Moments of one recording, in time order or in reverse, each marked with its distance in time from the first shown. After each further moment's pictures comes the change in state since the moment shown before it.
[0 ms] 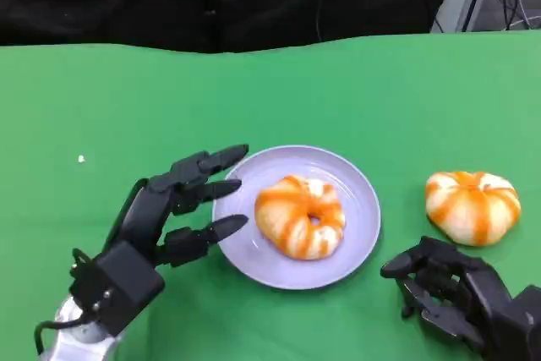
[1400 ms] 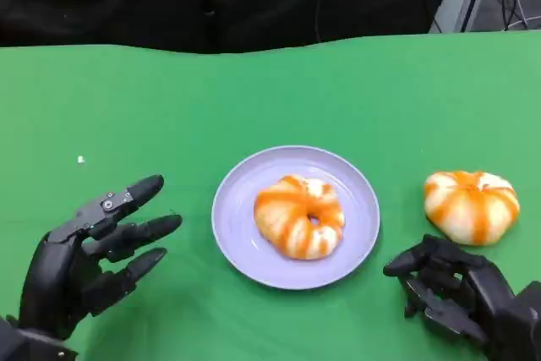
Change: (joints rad) left arm 0.160 -0.034 0.285 0.005 -0.397 -0.069 -0.470; right arm -0.016 -0.006 -0.022 0.021 0.009 0.003 0.028
